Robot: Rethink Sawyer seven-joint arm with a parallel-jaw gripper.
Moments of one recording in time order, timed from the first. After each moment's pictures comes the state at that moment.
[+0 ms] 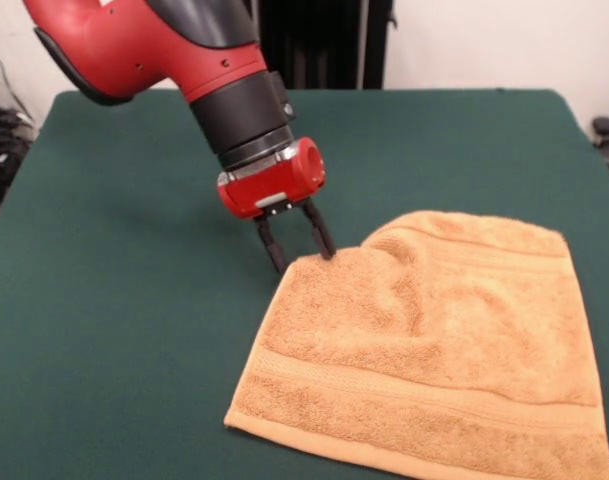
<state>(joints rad) -0.97 -0.23 0.70 1.78 -0.46 0.08 1.71</state>
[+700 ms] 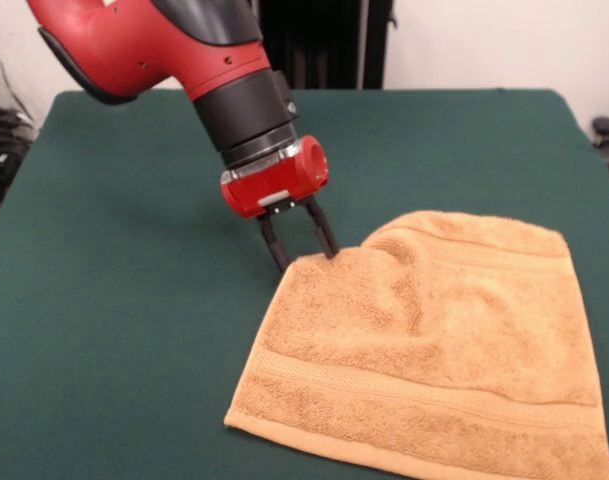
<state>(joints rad) -0.97 -0.23 0.70 1.79 -0.46 0.05 1.71</state>
